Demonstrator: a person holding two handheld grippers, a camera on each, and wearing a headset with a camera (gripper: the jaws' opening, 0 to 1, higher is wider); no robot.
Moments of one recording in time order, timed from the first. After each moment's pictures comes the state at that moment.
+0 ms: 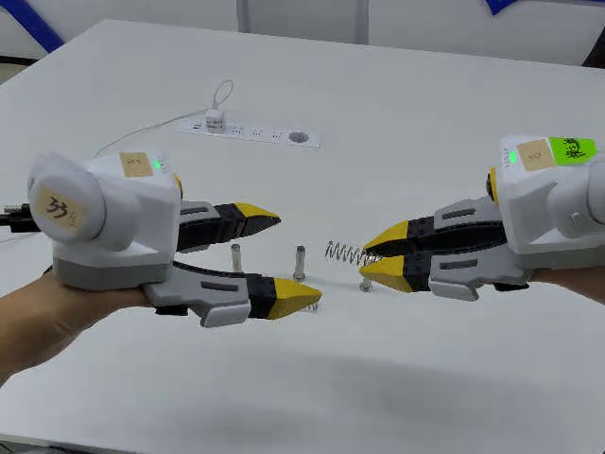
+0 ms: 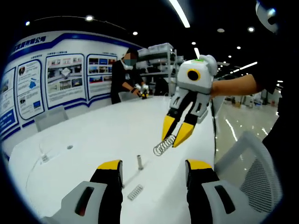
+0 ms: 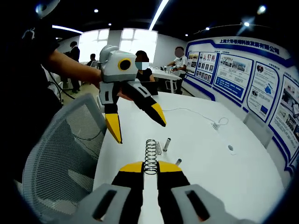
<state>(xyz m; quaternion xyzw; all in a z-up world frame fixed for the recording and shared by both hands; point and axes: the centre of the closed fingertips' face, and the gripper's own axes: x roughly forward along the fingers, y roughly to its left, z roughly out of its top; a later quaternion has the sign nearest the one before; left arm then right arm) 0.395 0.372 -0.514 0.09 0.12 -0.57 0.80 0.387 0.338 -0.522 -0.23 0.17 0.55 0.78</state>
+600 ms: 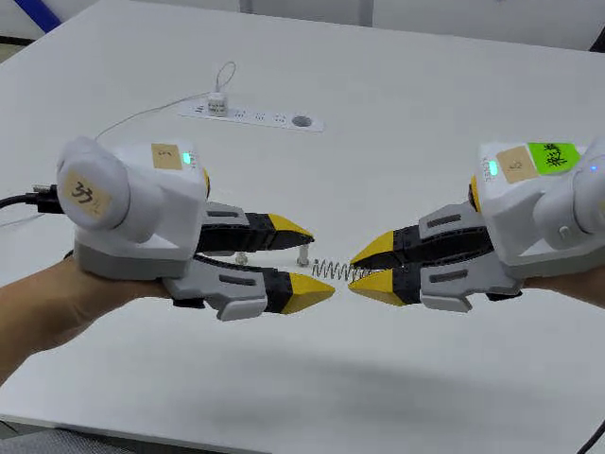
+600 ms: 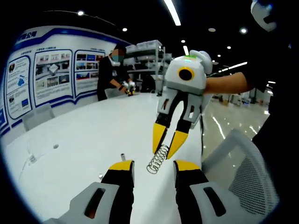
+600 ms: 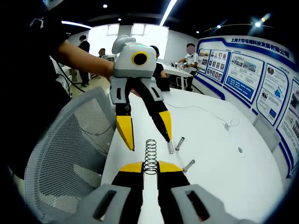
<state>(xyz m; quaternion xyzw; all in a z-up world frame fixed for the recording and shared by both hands) 0.373 0.358 -0.522 0.09 0.14 -0.62 0.76 0.368 0.352 -0.536 -0.25 0.19 0.58 0.75</state>
